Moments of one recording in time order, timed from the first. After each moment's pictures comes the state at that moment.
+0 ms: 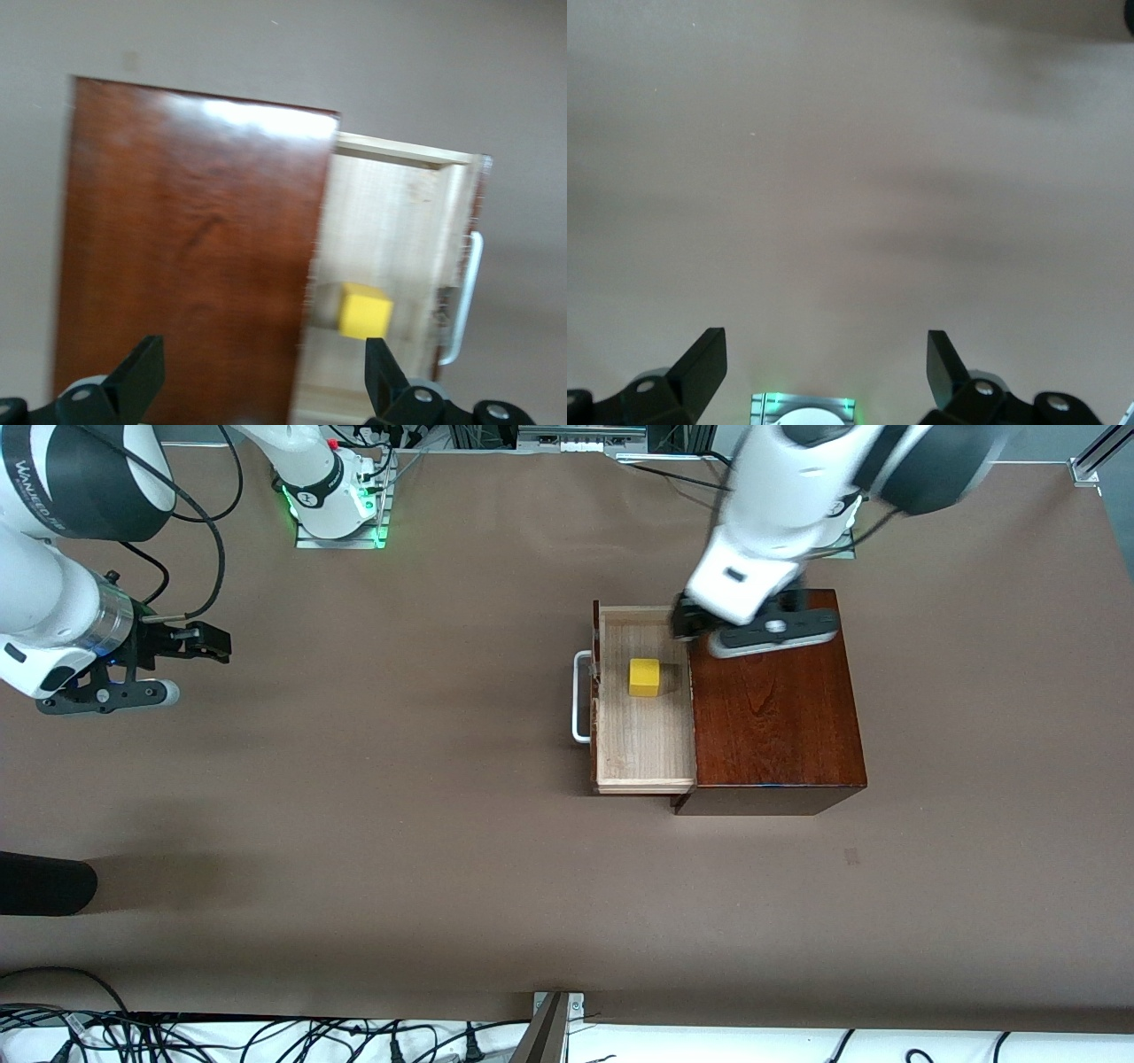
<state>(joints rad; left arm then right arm) -0.37 0.09 -0.15 -1.59 0.04 1.66 -0.68 0.23 0.13 -0.12 -1.61 -0.07 1.51 -0.03</state>
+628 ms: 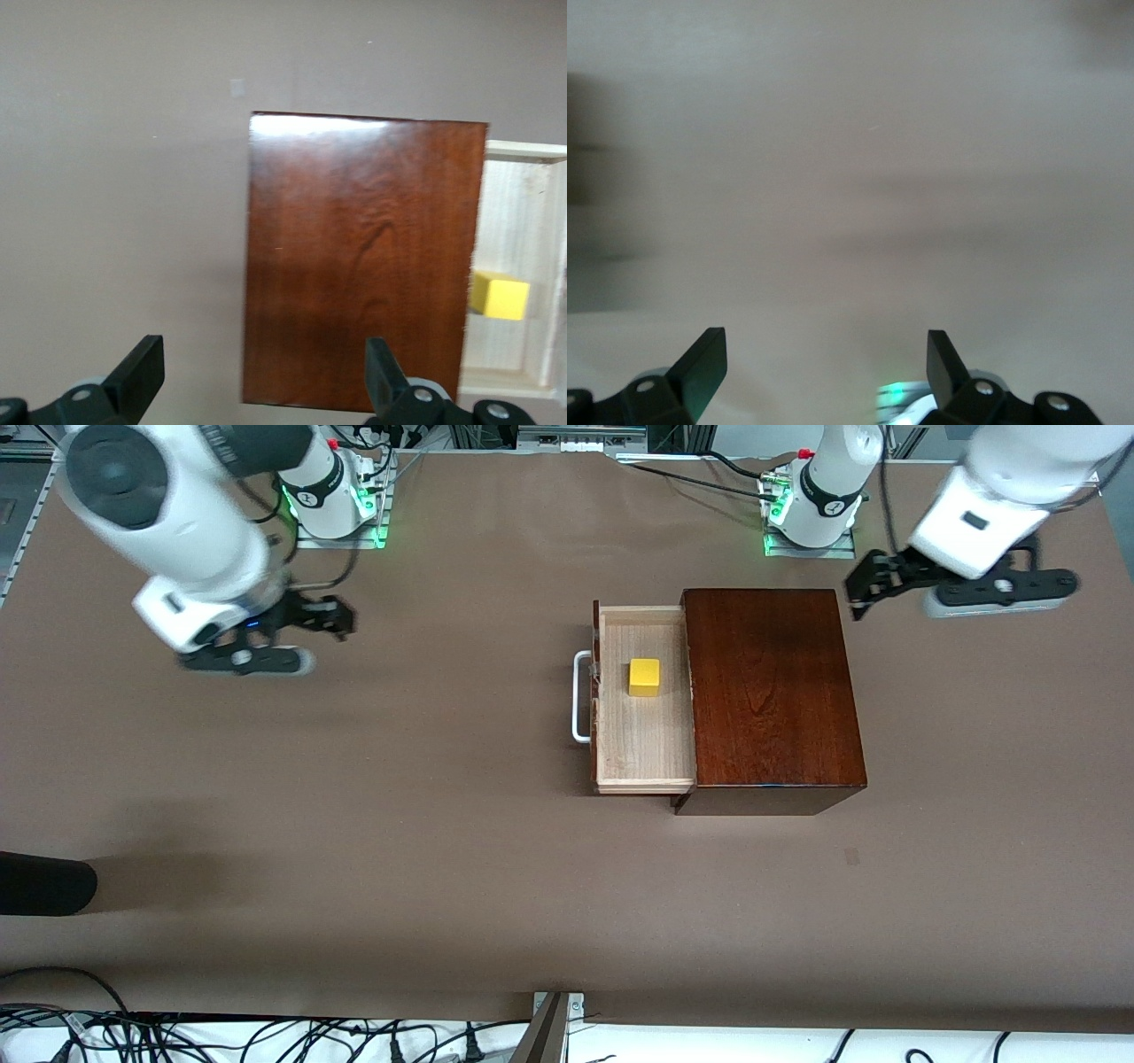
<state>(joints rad) -0.24 -0.12 0.03 -1.73 0.04 1.59 -0.29 0.43 0.13 0.01 -1.57 0.01 1.50 0.48</state>
